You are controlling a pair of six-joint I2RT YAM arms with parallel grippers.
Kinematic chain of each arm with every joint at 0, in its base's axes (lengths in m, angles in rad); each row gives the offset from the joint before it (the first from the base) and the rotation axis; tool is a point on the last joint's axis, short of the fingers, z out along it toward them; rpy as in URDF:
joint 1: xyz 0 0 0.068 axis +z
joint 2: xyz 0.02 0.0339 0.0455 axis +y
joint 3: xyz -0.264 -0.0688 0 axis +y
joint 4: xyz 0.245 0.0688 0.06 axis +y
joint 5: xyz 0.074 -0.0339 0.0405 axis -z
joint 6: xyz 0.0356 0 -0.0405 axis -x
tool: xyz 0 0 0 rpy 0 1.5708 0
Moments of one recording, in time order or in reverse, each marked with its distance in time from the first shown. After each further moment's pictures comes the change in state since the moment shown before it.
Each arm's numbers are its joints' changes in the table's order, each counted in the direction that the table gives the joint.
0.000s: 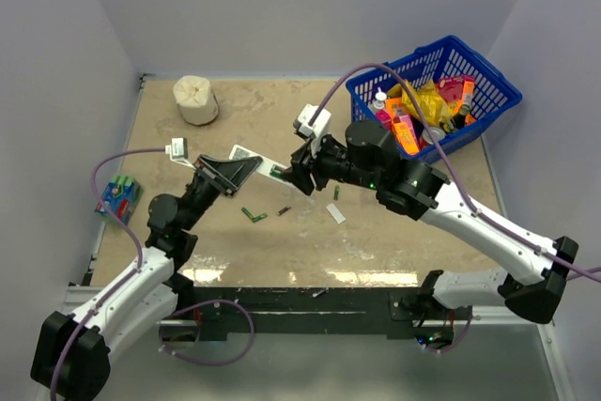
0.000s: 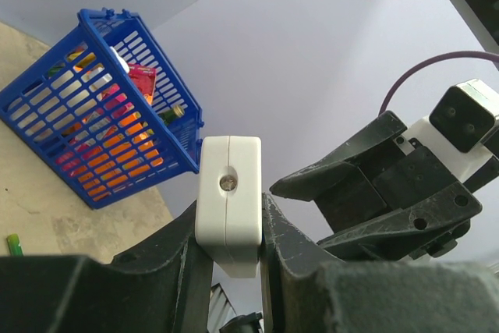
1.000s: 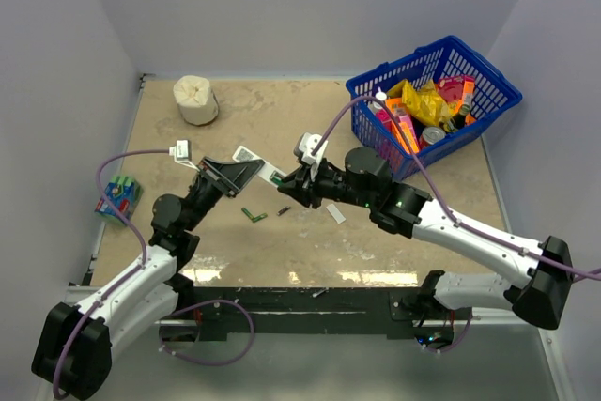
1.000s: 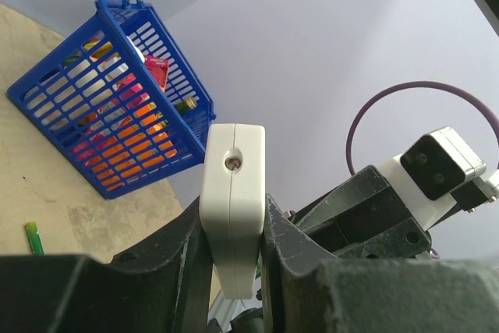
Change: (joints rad) left arm 0.000 0.050 0.028 -0.055 0.013 -0.008; right arm 0.001 -0.048 0.338 -0.374 -0.102 -0.001
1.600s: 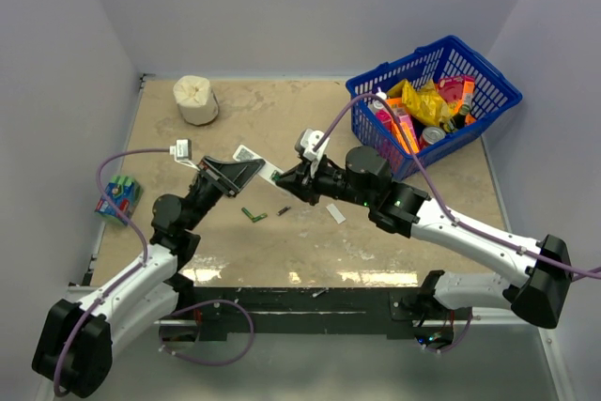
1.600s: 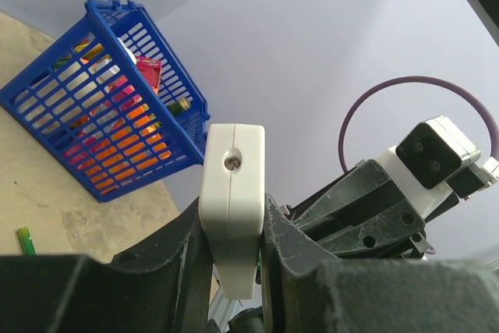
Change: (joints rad) left arm 0.000 0.022 0.000 -0.045 0.008 0.004; right arm -0.002 0.007 0.001 -0.053 0.021 -0.027
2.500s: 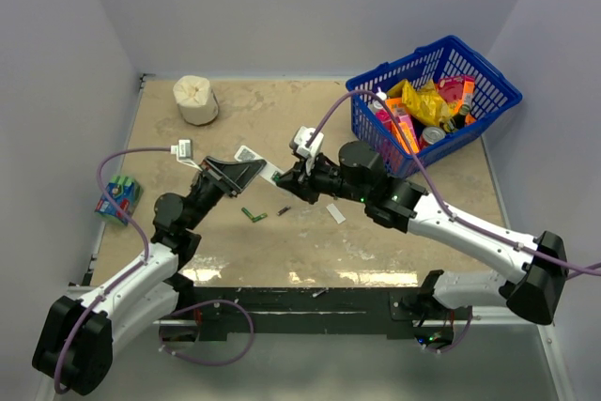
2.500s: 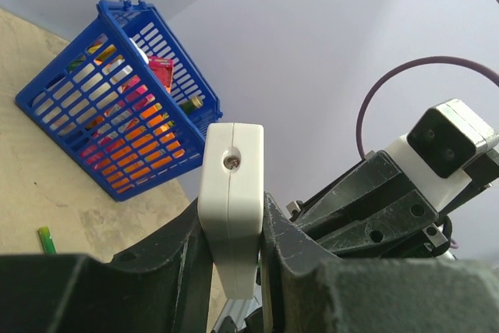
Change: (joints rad) left arm 0.000 0.015 0.000 0.008 0.002 -0.056; right arm -0.003 0.039 -0.067 0.117 0.005 0.011
